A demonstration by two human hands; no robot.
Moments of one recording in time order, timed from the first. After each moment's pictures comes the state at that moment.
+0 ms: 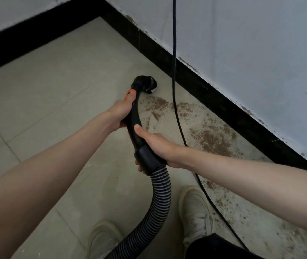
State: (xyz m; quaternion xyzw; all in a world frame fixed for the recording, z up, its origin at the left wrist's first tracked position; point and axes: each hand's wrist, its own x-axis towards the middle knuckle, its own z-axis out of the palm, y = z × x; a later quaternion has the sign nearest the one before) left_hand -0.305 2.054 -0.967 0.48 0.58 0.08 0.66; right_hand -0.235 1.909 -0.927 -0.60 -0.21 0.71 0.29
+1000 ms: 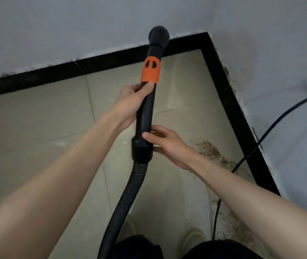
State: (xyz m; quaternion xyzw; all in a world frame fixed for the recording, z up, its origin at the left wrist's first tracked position) left_hand -0.437 2.151 -0.782 0.35 0.61 0.34 0.63; right_hand -0.317 2.076 -0.823 -0.51 -0.33 0.75 0.26
